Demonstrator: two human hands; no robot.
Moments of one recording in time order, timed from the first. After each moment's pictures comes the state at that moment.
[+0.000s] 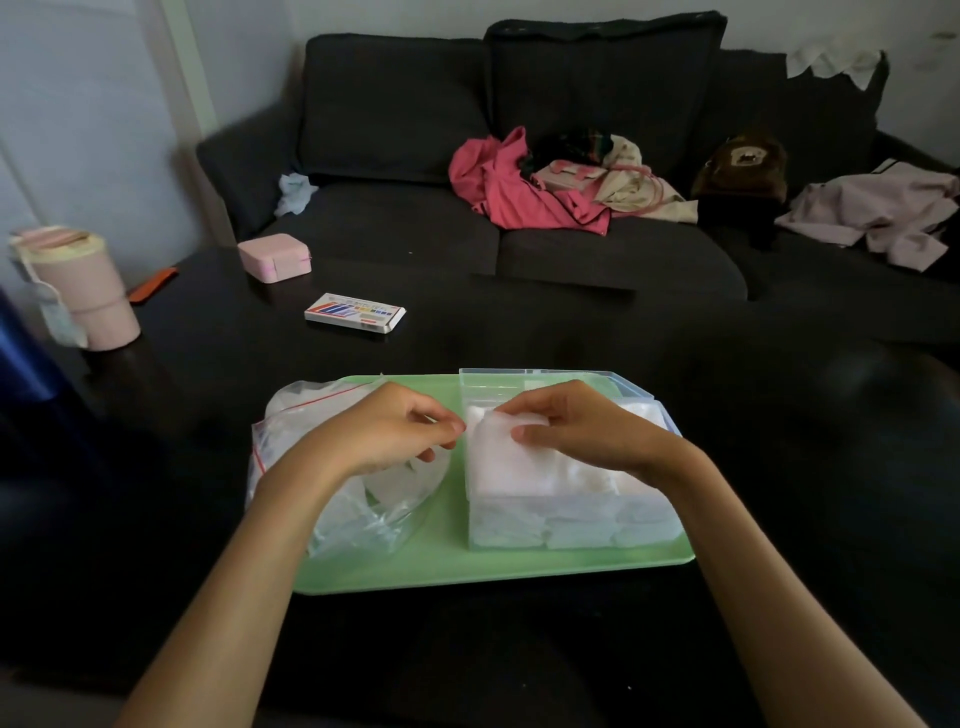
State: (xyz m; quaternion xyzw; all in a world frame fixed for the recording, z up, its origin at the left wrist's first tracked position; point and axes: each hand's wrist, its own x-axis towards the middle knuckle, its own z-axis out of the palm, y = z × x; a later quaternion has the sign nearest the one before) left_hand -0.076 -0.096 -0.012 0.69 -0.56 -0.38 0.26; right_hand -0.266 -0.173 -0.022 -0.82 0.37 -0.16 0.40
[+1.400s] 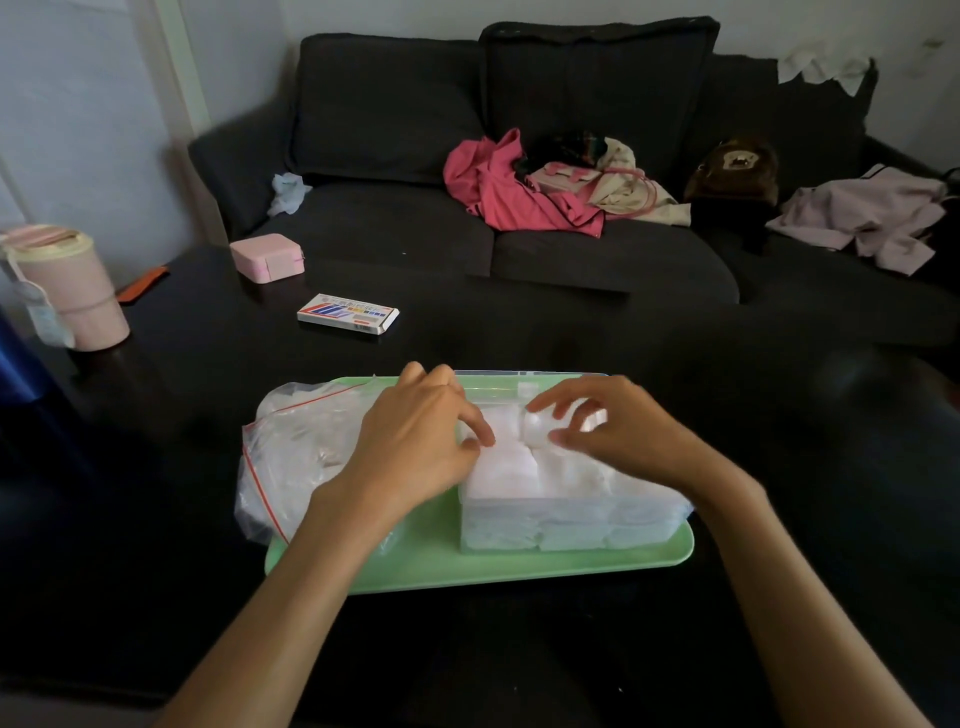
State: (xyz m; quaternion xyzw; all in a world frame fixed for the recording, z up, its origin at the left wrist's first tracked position) left_hand -0.105 -0.102 -0.028 0.69 -0.70 -0.03 0.21; right_hand -0.291 -0.169 -0.015 -0.84 0.43 -0.18 0.27
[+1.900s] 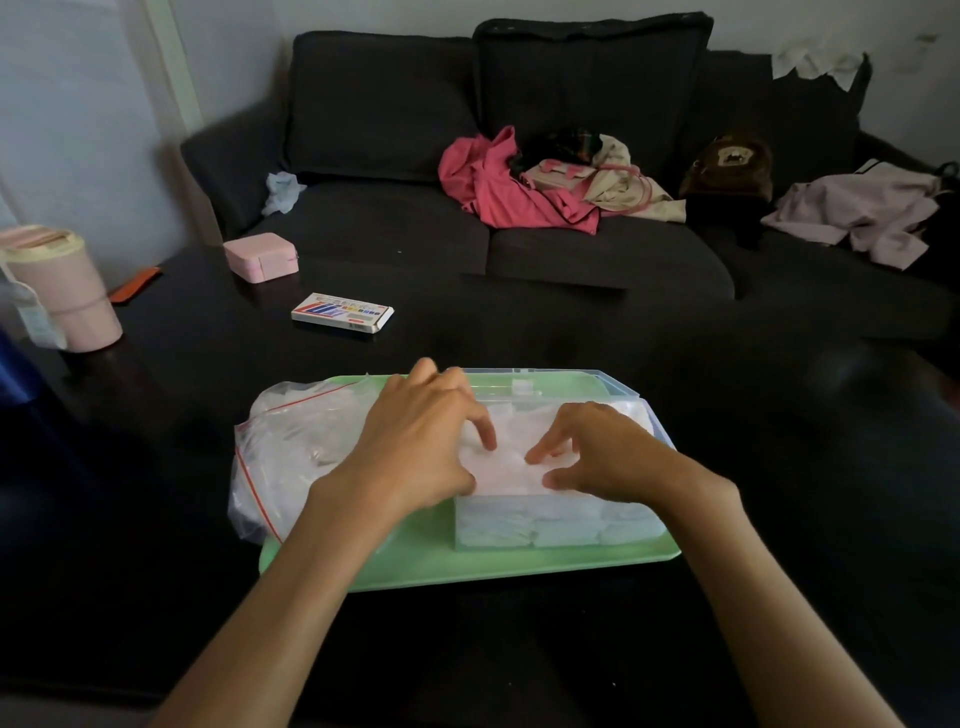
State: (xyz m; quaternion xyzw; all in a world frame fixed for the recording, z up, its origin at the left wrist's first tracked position) left_hand -0.109 -0.099 -0.021 0.65 -0.75 0.01 0.12; right_hand -0.288 -0.164 -0.027 -0.86 0.48 -0.04 0.18
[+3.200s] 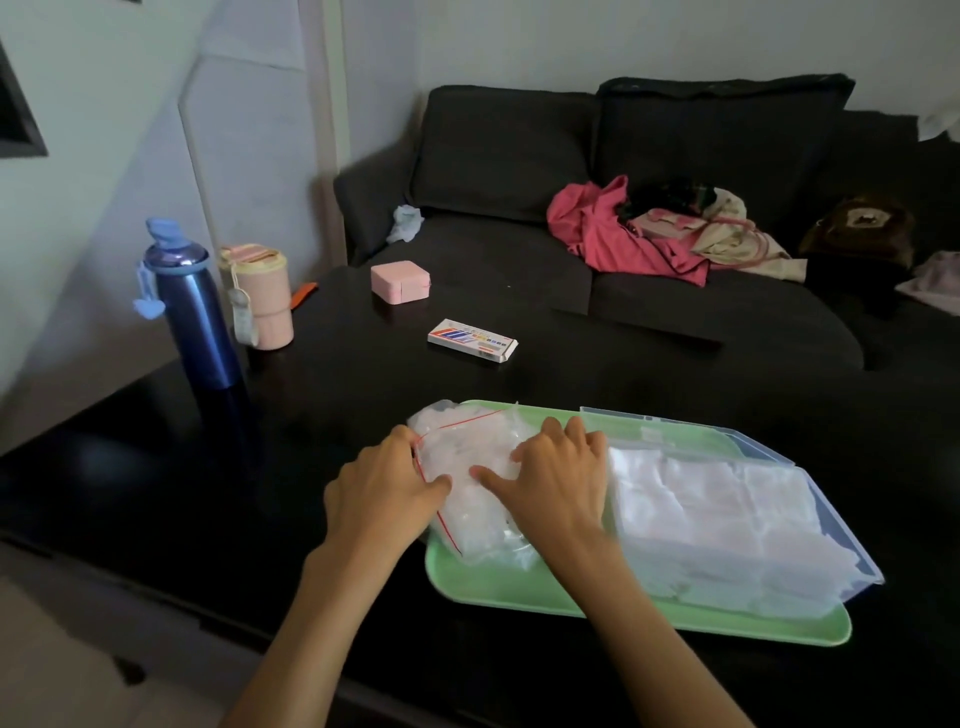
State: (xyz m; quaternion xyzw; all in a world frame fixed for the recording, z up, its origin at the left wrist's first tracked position) left_hand 0.006 -0.030 -0.047 0.88 -0.42 -0.11 0.20; right_hand -0.115 -0.108 -0.057 -0.84 0.52 -0.13 -0.03
